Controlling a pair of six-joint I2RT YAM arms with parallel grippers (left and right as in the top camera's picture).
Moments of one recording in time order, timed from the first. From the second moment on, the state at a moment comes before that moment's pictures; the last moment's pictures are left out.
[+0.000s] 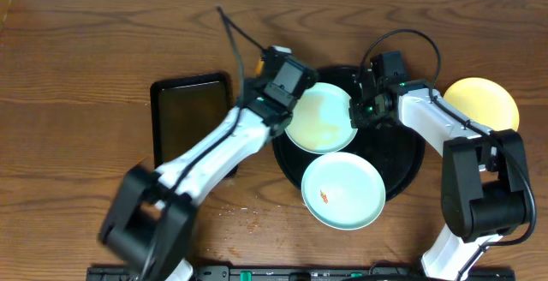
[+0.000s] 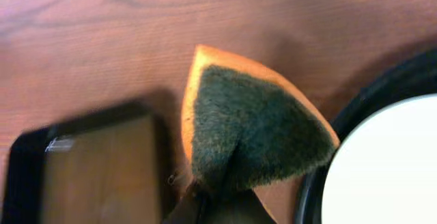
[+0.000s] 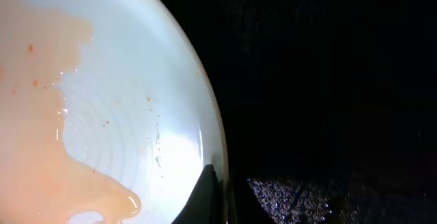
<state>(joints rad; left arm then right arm) -0.60 1.74 1.23 -0.48 -0.55 -0.32 0.21 1.91 1.15 -0.53 -0.19 0.10</state>
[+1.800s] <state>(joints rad) -0.47 1.87 1.09 -0.31 0.30 -0.49 0.22 1.91 1.14 -0.53 -0.18 0.09</state>
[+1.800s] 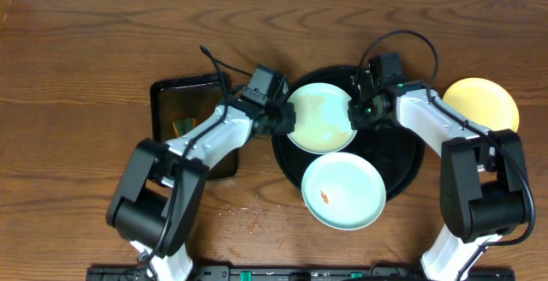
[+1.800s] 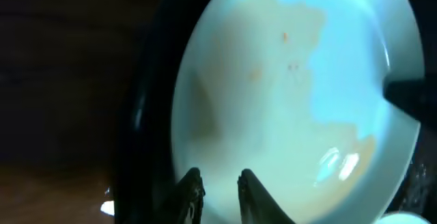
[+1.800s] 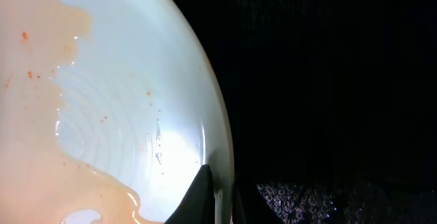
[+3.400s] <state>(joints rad) -0.47 1.93 1.10 -0.30 0.35 -0.54 0.19 1.90 1.15 -0.58 -0.15 0.10</state>
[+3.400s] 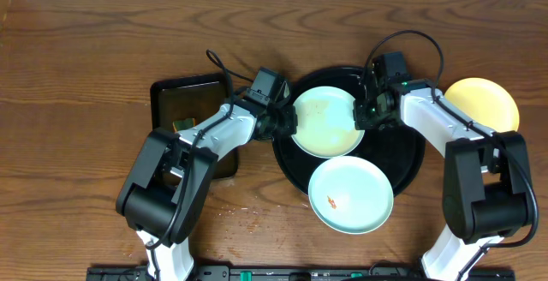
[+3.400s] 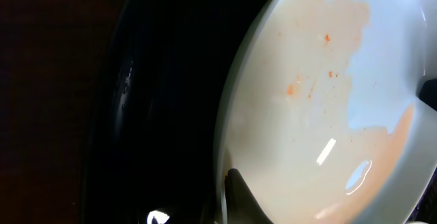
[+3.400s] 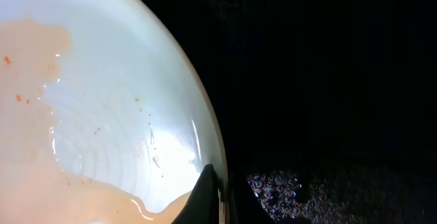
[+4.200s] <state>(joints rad) -0.44 1.98 1.12 -0.25 0.42 -0.46 0.02 1.94 1.11 -0.56 -0.72 -0.13</state>
